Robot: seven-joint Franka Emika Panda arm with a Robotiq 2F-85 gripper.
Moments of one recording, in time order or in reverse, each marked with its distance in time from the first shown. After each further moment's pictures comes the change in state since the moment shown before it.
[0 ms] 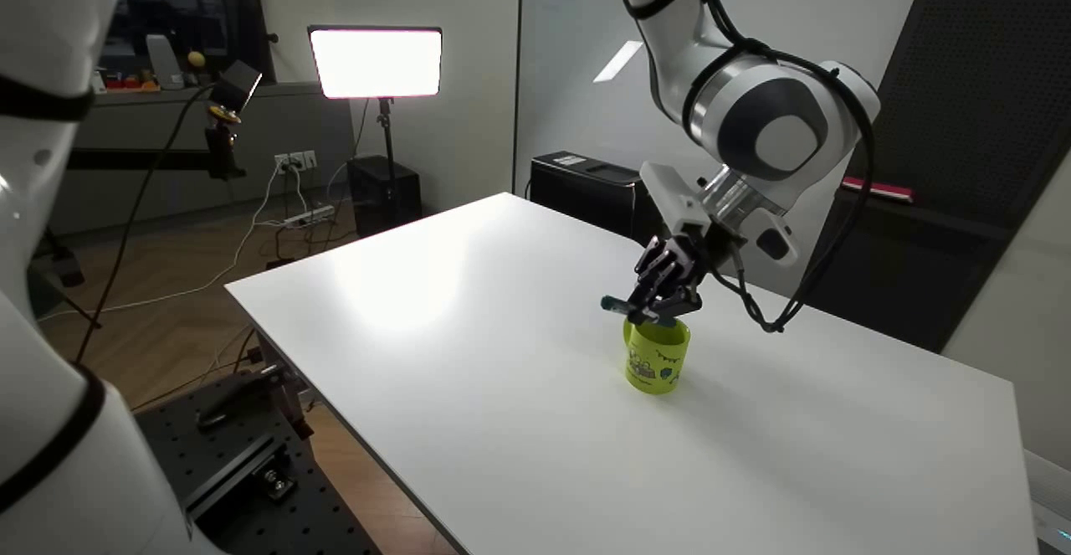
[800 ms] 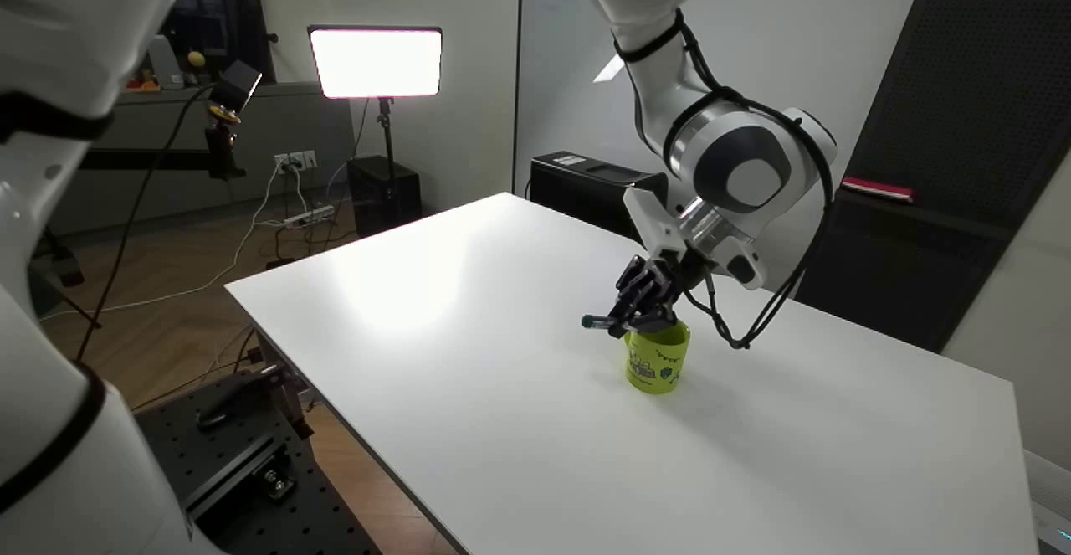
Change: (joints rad) arm 0.015 0.113 0.033 0.061 0.020 0.015 0.000
